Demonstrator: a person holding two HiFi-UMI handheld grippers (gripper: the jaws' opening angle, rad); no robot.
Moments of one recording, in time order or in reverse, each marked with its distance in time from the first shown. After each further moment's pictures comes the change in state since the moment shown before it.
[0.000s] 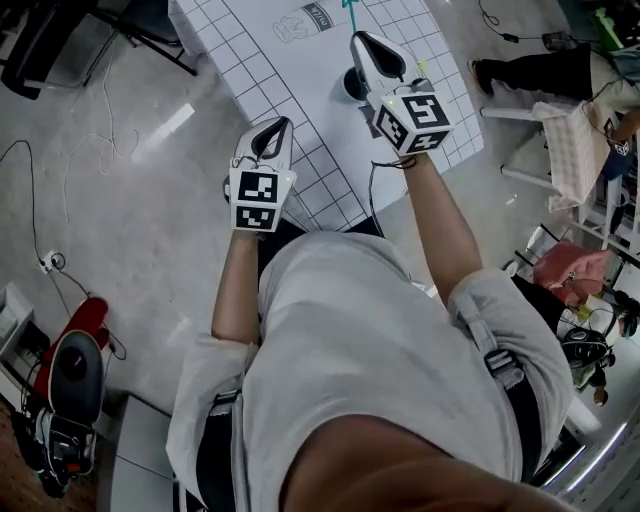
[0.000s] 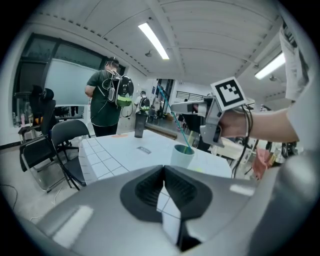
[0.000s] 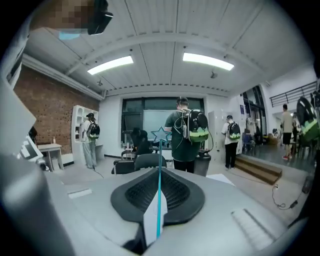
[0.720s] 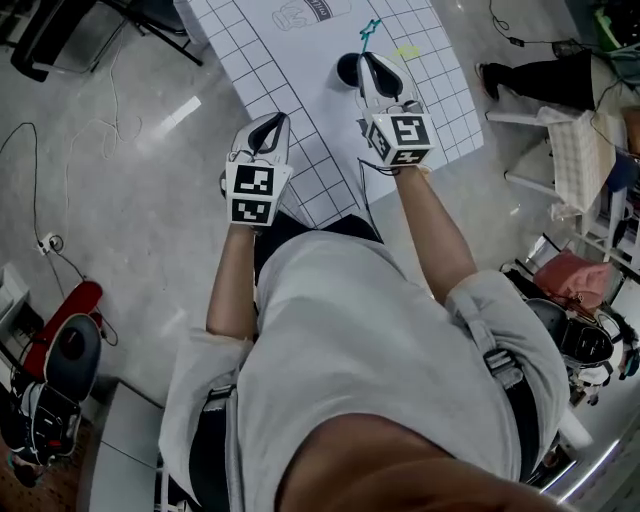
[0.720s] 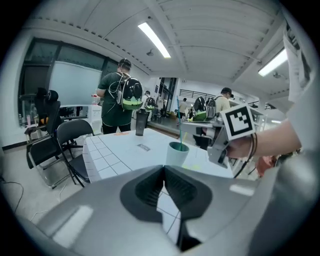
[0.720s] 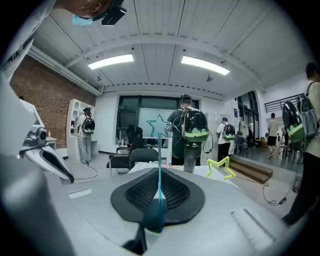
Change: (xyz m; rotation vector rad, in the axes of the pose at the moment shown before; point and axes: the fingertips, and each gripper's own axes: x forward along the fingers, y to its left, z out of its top) left arm -0.010 -0.020 -0.007 -0.004 0.019 0.047; right arm -0.045 -0.012 -0.065 -0.029 0.003 -0.087
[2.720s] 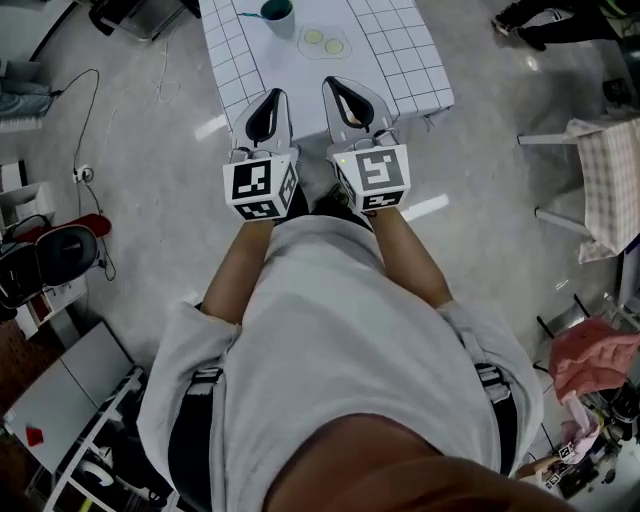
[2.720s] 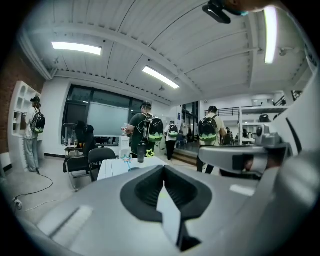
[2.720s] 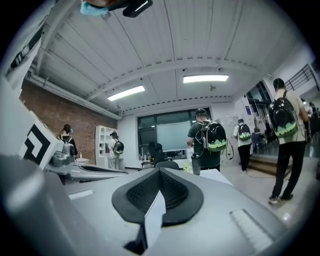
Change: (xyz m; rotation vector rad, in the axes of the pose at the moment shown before) left arm -0.018 -0.194 0.129 -0.037 -0.303 0.403; right arm -0.197 -0.054 0.075 0.116 -0.122 0.238
